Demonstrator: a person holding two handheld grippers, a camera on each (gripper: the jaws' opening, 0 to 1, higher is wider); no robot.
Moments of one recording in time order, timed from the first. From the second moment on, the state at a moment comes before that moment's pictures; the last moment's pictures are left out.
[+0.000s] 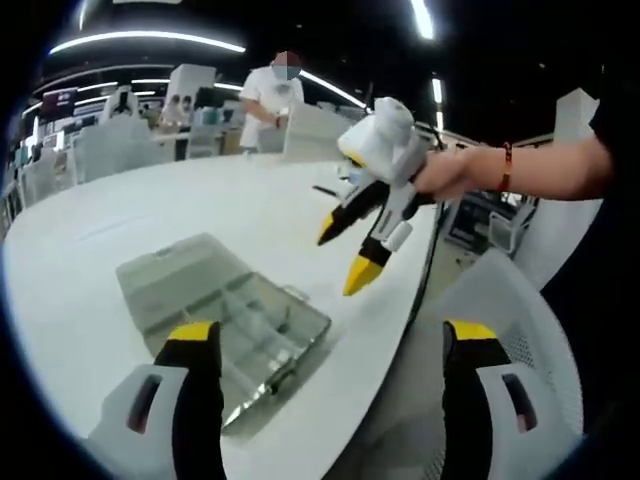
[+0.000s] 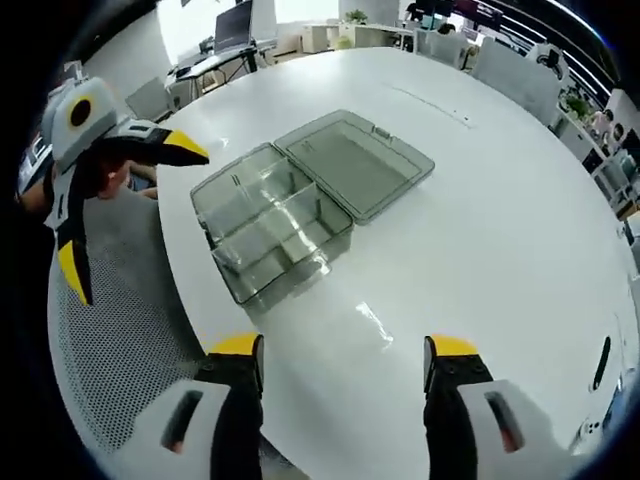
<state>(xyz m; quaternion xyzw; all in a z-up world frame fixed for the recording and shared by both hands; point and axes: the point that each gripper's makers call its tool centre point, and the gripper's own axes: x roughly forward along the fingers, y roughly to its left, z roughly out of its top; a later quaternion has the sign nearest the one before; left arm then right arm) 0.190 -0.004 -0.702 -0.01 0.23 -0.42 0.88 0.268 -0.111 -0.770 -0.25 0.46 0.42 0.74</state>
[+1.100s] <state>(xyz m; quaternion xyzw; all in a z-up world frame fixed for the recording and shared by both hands) 0.191 0.009 -0.705 -0.04 0.23 -0.41 0.88 0.275 -0.111 -0.808 -0.13 0.51 0.30 0.80</state>
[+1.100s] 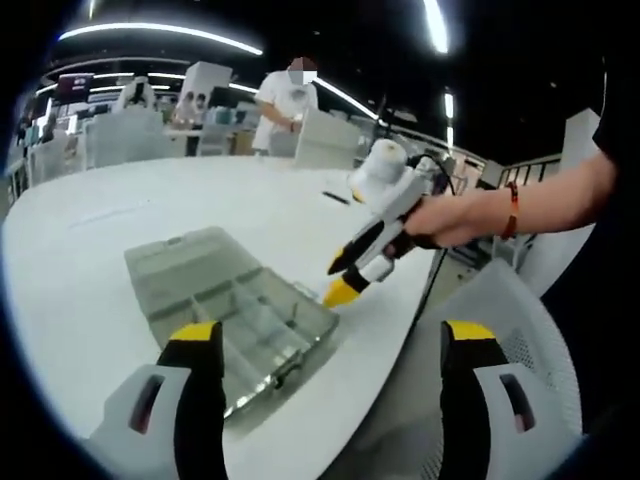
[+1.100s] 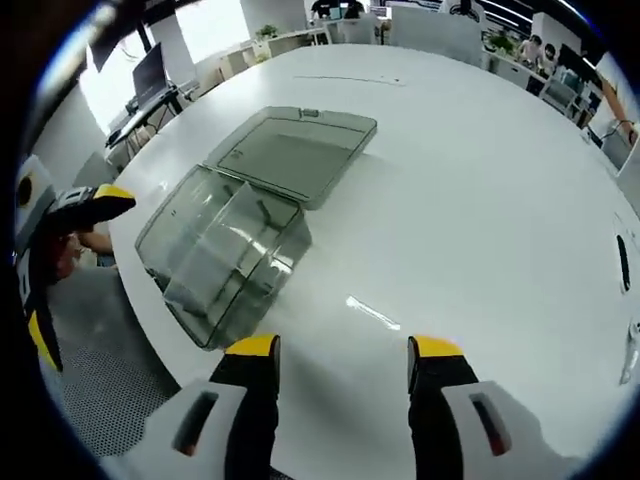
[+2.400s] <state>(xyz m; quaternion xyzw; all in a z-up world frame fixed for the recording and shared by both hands) 0.192 0.009 -0.704 -0.06 0.23 -0.40 0.88 0.279 -0.108 -0.820 -0.18 0.50 0.27 0.80</state>
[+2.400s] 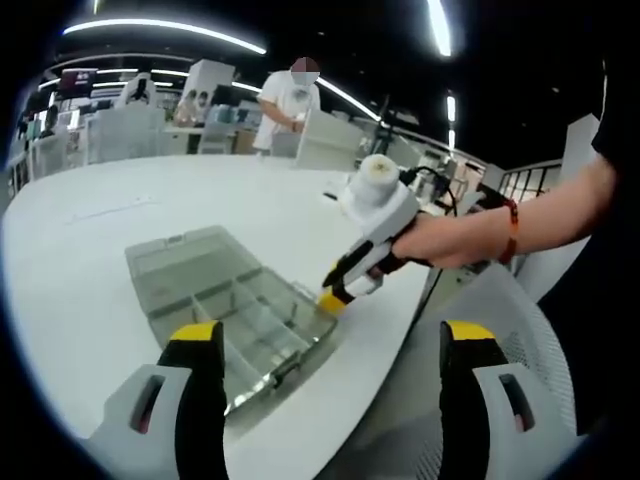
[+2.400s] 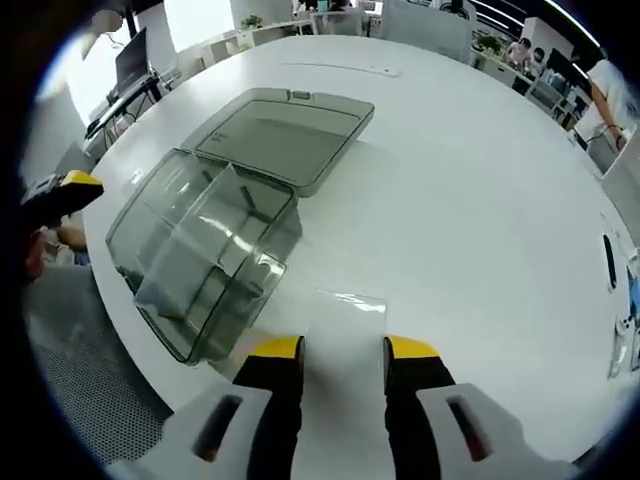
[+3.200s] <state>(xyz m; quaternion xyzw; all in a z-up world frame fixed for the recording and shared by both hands) 0.205 0.001 -0.695 -0.06 0.23 -0.40 0.88 0.288 -0.109 -0.788 -0.18 0.44 0.28 0.84</state>
